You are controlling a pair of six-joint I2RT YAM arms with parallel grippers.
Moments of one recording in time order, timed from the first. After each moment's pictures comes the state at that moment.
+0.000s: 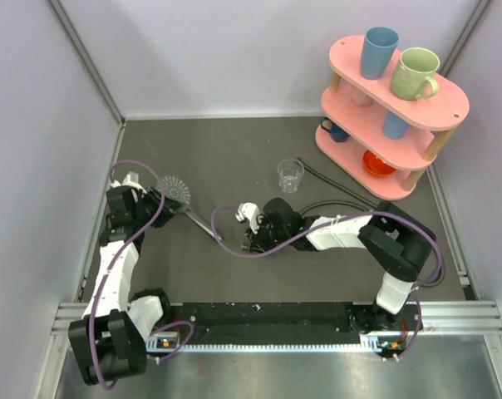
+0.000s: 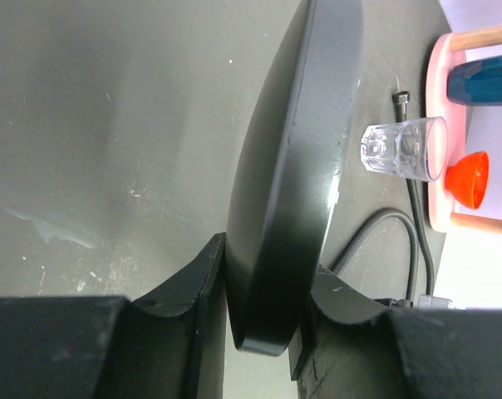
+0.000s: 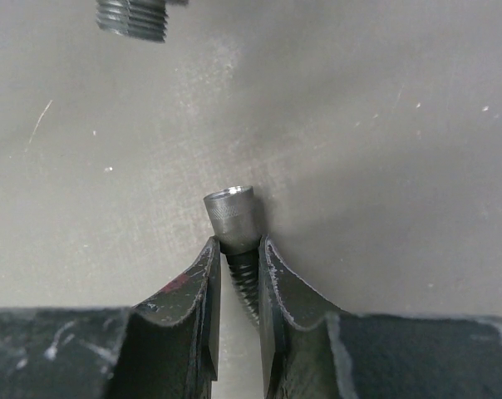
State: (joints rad) left arm 0.21 0.94 0.59 -0.27 0.49 -0.68; right arm 0.93 1.75 0.85 0.18 -0.35 -0.13
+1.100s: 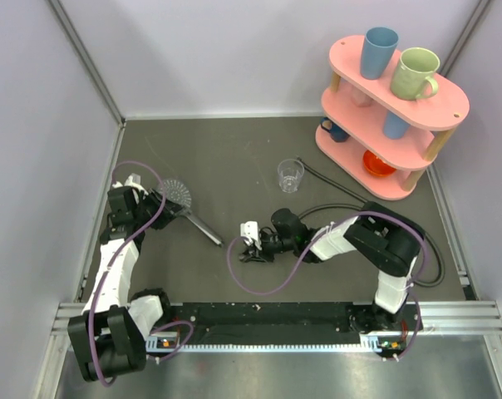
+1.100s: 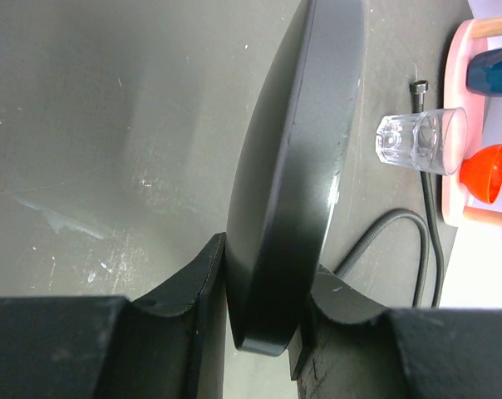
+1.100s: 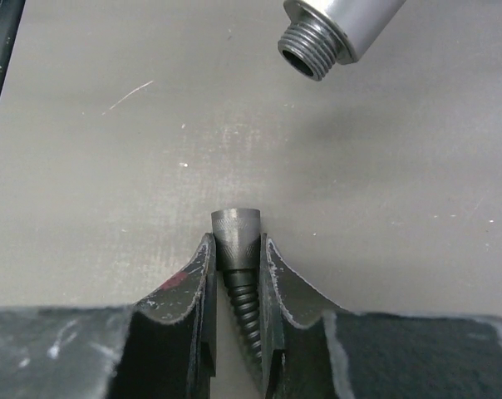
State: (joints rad) left arm 0.21 0.97 0.59 -0.29 0.48 -0.66; right arm 0.93 1.83 0.68 0.61 -0.59 -0.38
